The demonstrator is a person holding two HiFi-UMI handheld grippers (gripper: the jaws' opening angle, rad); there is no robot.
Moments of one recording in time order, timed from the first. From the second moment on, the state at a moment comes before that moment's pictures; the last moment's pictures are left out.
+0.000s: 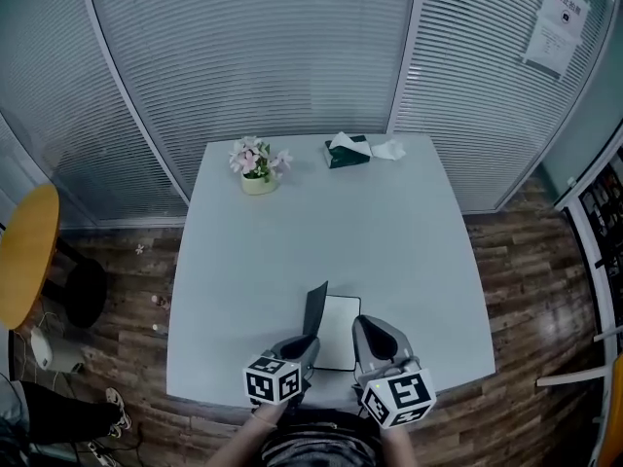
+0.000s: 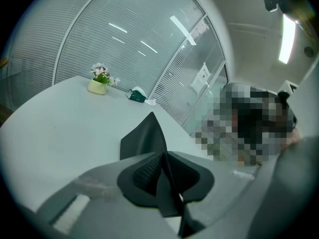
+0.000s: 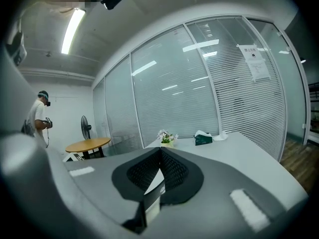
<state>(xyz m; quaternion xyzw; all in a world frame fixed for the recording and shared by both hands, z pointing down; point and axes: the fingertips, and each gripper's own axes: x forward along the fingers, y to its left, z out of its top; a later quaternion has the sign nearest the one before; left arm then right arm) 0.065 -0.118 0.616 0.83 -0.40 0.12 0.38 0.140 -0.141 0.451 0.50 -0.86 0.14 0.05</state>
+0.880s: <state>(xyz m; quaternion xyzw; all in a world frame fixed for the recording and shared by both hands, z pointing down) 0.131 -0.111 0.651 0.83 -0.36 0.19 0.38 0.182 -0.124 0.469 0.53 -0.83 0.15 0.07</state>
